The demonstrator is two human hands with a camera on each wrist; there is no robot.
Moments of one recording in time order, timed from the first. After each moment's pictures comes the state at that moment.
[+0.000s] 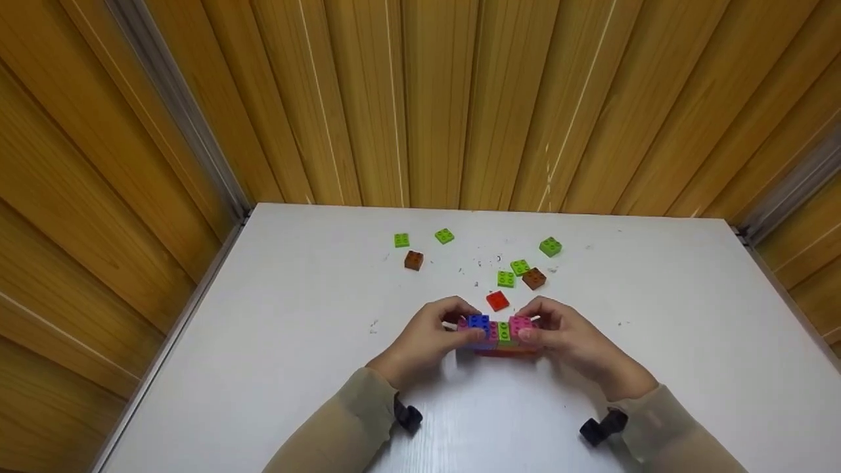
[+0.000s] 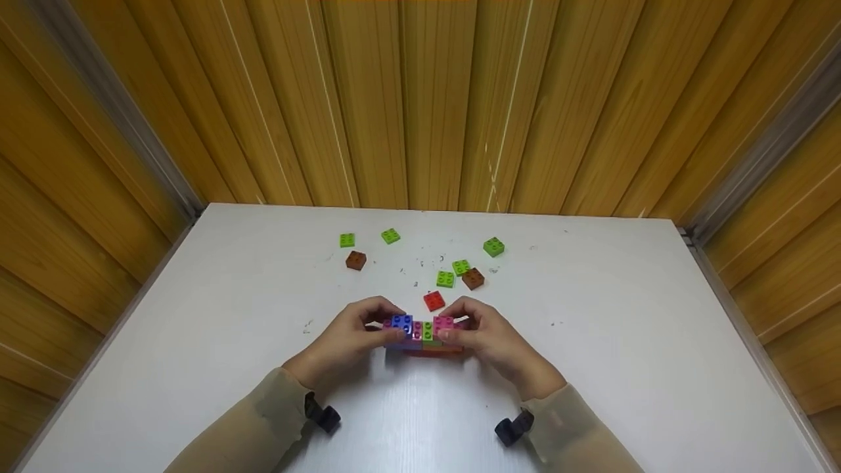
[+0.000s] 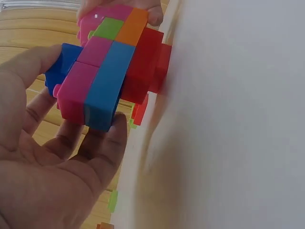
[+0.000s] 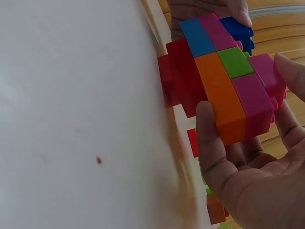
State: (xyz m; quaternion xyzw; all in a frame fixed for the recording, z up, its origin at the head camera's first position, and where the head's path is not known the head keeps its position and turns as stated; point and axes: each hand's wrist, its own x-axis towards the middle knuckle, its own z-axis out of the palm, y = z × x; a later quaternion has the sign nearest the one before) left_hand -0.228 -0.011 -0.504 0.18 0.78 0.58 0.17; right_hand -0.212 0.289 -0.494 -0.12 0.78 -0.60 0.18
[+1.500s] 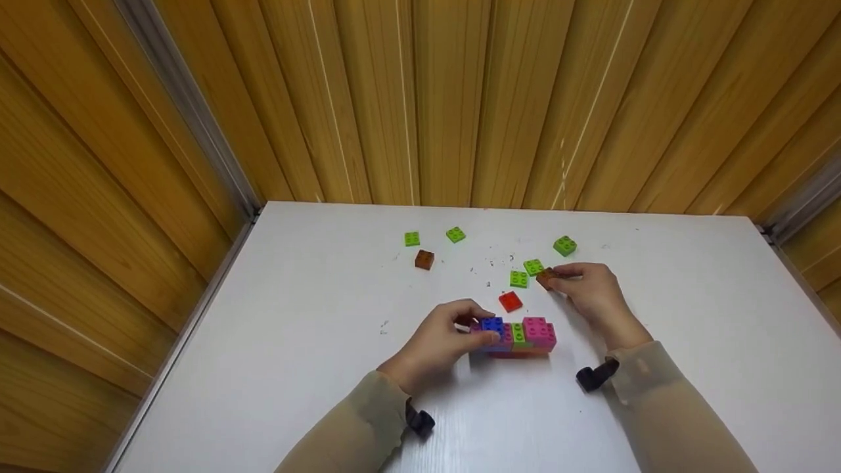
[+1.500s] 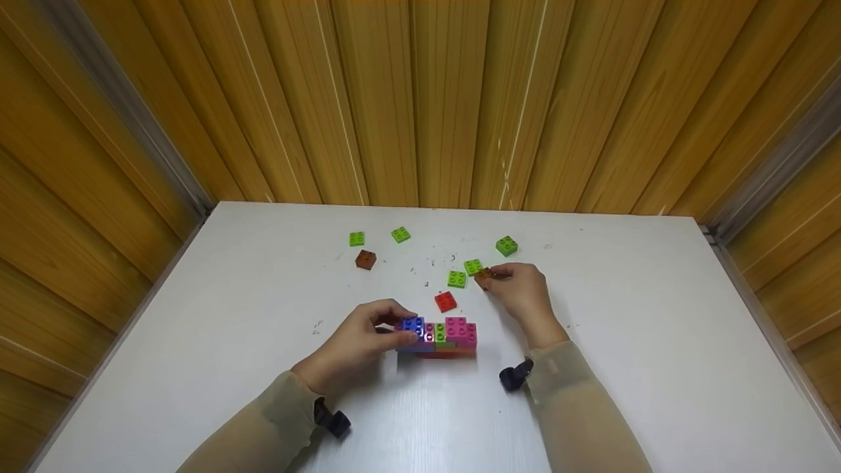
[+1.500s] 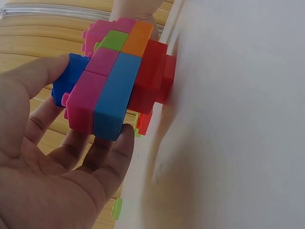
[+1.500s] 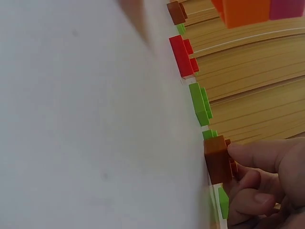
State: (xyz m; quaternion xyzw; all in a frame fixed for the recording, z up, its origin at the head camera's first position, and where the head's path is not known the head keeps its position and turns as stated) left_hand -0.226 -0.009 -0.499 0.15 0.78 0.58 0.18; right_hand -0.297 0.306 -0.503 0.08 0.88 -0.46 0.08
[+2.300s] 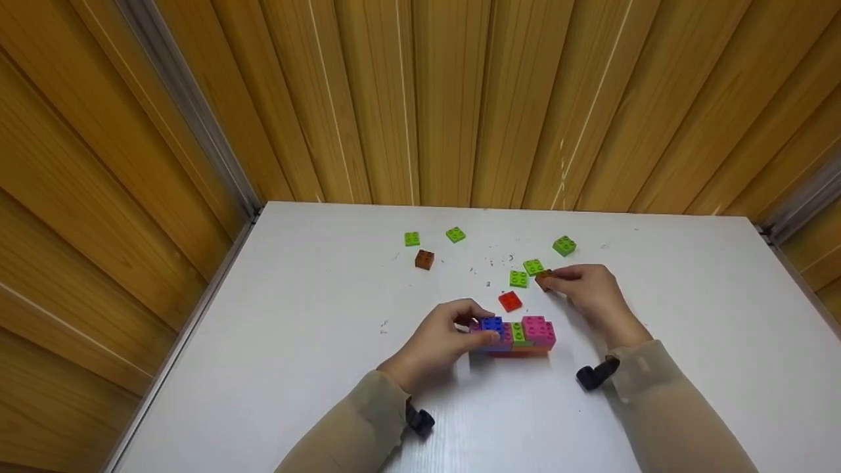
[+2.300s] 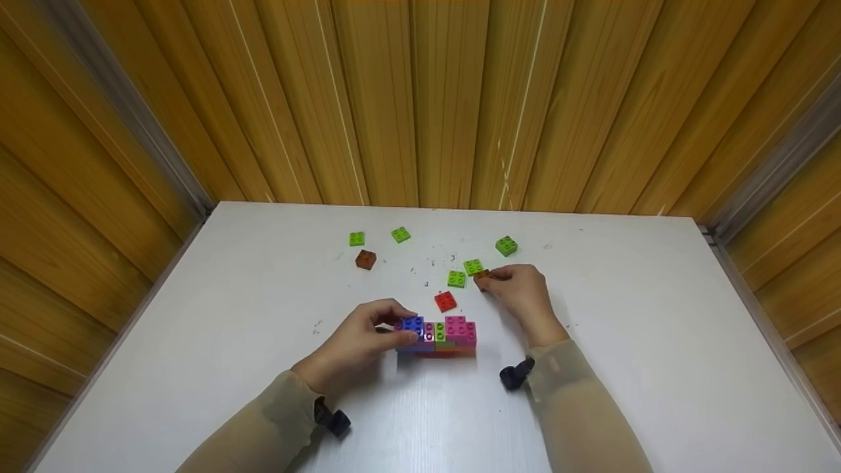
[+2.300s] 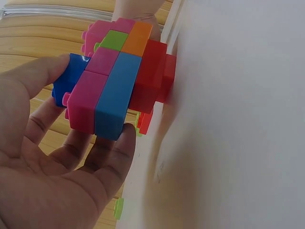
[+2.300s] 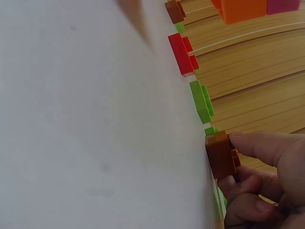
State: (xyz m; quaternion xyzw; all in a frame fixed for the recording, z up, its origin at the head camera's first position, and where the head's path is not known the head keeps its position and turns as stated) left_hand -0.227 -0.009 -0.501 0.16 0.77 0.59 0.18; right_hand -0.298 0.310 -0.504 0.09 0.88 -0.46 0.11
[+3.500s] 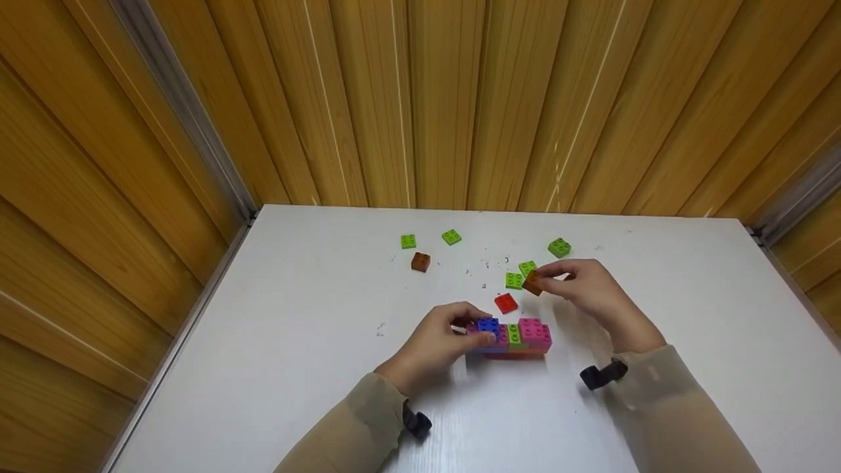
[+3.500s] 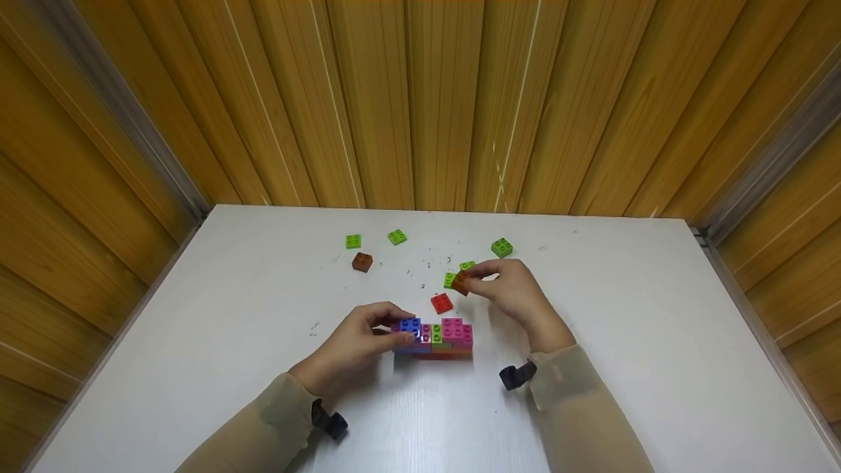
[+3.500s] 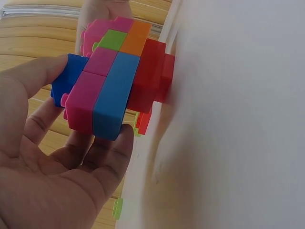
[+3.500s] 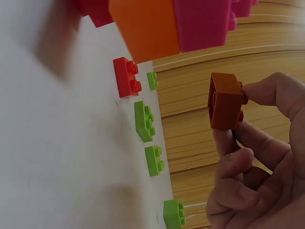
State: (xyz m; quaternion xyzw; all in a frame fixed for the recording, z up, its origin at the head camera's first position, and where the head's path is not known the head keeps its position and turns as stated) left_hand -0.226 -0.008 -0.500 0.16 0.78 0.58 0.17; right_hand -0.278 0.301 -0.459 -0.01 0.90 -0.43 0.11
